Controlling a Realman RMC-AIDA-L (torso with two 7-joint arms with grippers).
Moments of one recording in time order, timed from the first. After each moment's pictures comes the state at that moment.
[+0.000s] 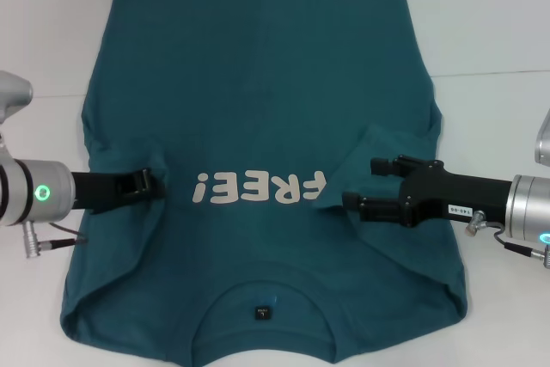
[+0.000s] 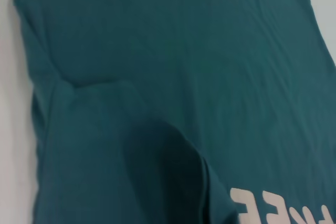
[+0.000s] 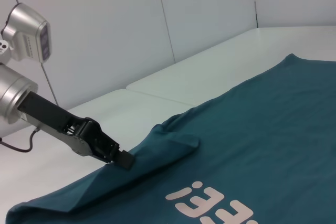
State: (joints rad) left arm -0.68 -2.16 0.81 0.81 2.42 1.07 -2.61; right arm 0.54 2.09 -0.73 -0.57 -1.90 -1.29 1.35
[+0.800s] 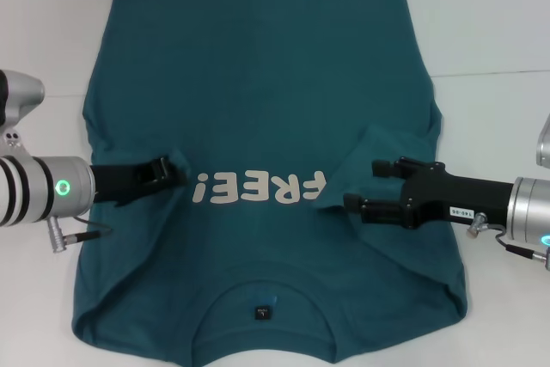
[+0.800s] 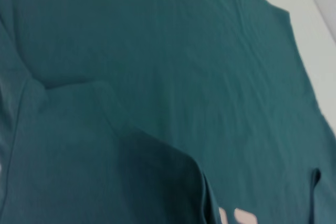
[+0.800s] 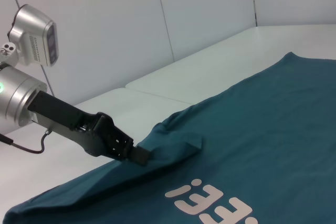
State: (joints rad) left arm -0.70 -2.16 0.80 0.71 2.30 0.99 -2.56; right arm 0.53 2.09 -0.73 -0.57 -1.90 -1.29 1.35
